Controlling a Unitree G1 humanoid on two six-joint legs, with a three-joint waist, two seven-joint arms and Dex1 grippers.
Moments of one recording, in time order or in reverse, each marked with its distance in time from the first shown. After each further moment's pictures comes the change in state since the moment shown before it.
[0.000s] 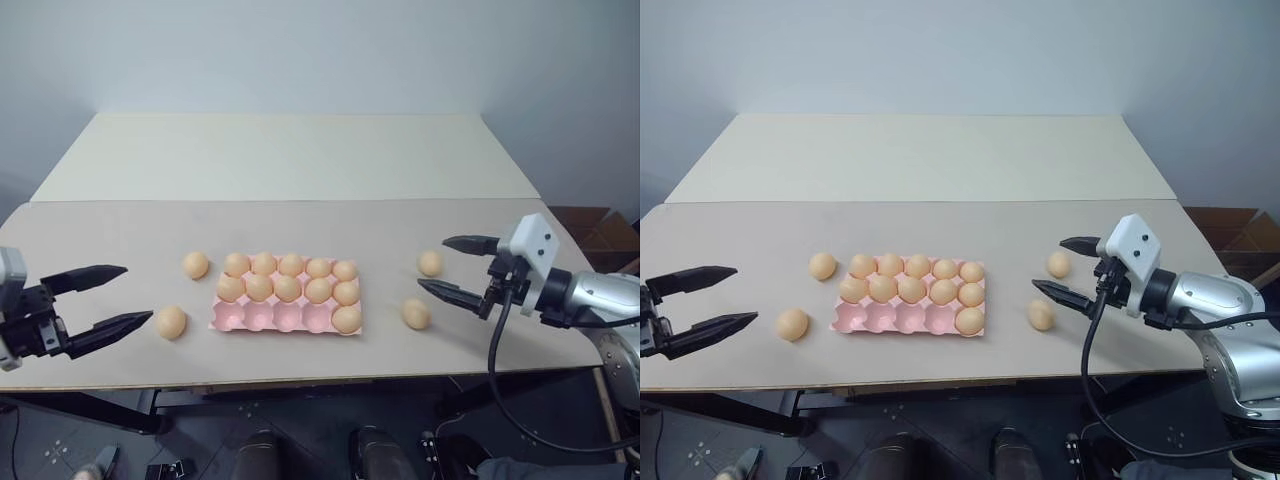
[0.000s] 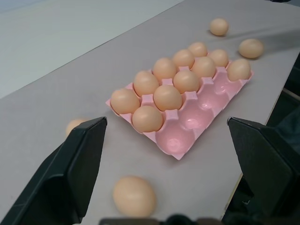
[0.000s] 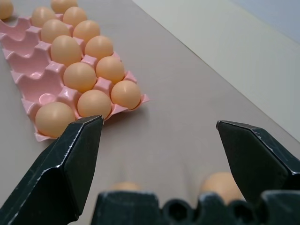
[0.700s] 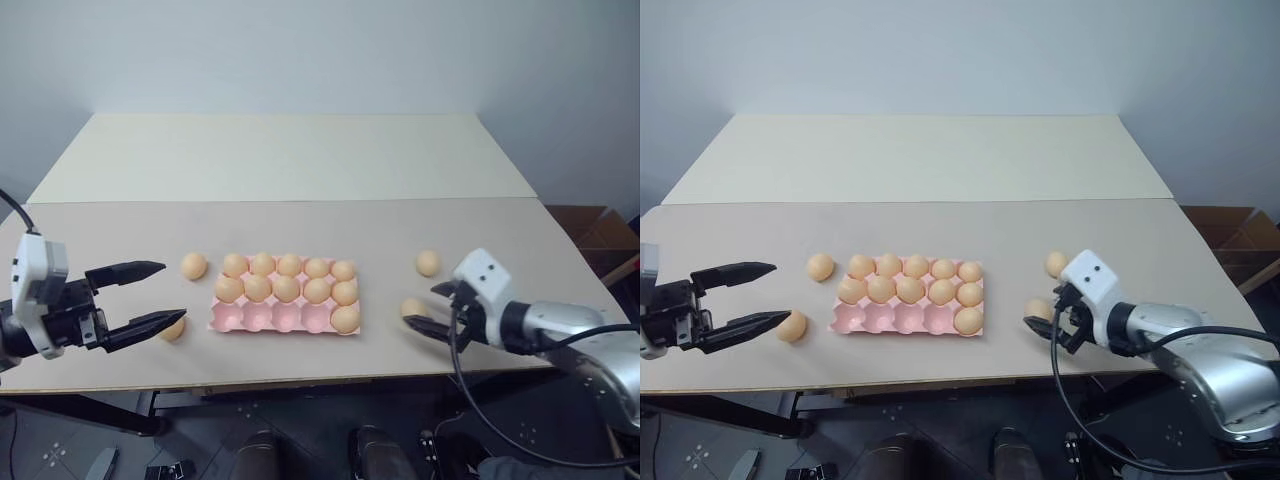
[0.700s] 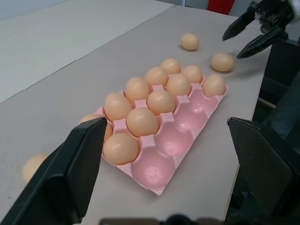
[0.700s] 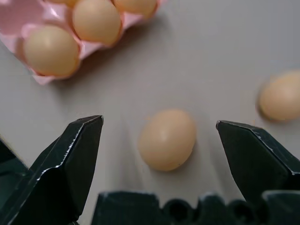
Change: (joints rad) left arm -0.113 -0.021 -0.166 0.006 -0.020 -0.023 -0.011; right arm 0.027 0.027 0.187 -0.189 0.021 0.528 -0.364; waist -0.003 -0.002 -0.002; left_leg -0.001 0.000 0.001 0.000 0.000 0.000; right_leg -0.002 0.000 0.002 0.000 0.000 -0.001
